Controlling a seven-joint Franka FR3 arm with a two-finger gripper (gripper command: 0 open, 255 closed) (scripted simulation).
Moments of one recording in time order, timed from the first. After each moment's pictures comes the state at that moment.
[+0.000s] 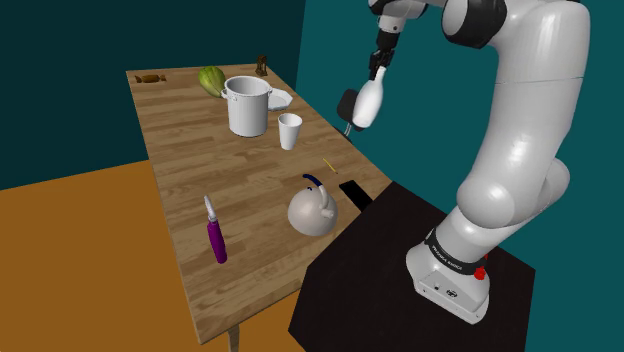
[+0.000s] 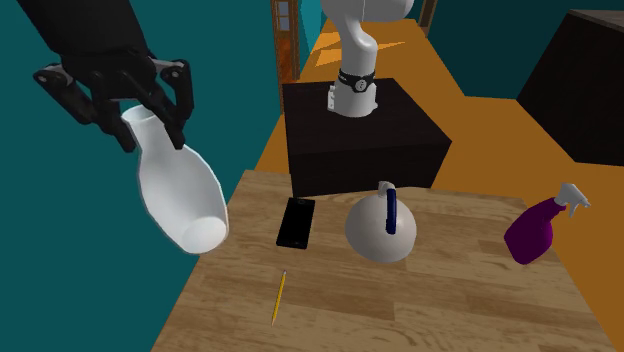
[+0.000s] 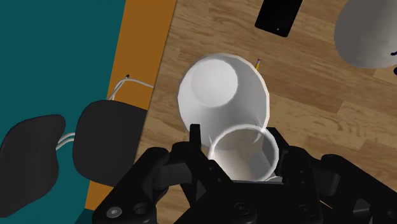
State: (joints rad) arm -0.35 0.49 -0.40 -1.44 0.17 1.87 -0.74
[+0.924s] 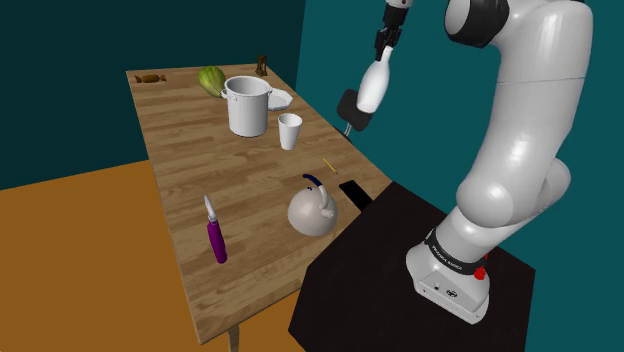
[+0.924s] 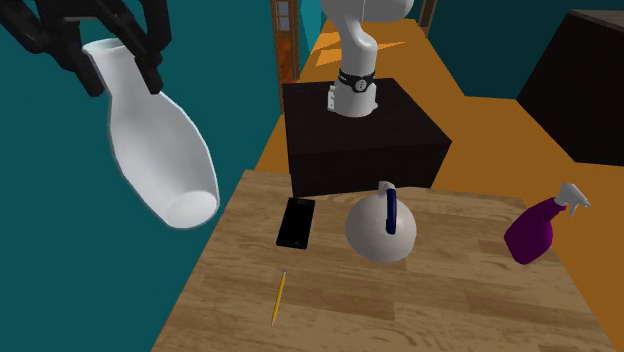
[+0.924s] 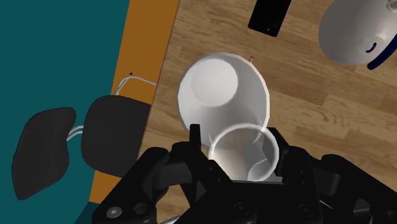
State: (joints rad) arm -0.37 0.48 -0.41 -1.26 0.16 1.68 -0.73
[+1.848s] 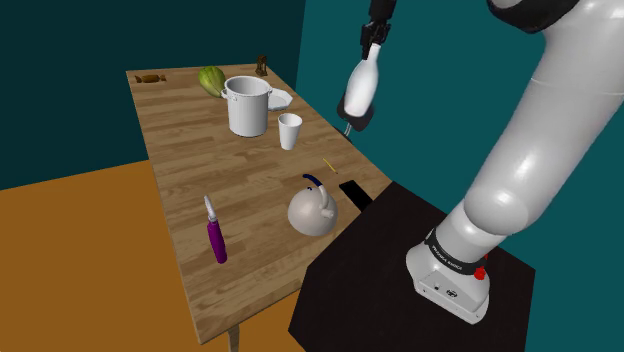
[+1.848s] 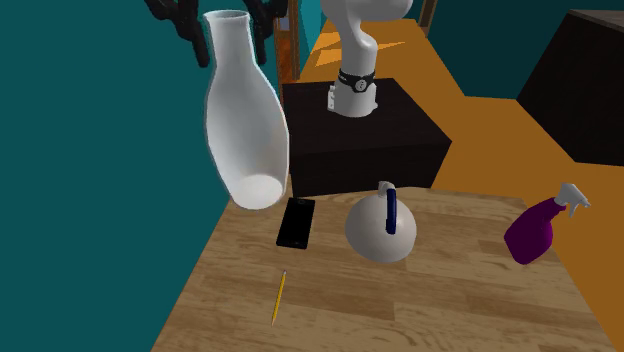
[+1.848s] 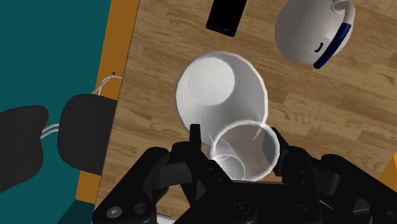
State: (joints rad) arm -0.18 0.21 -0.37 -1.57 0.06 1.74 -0.54
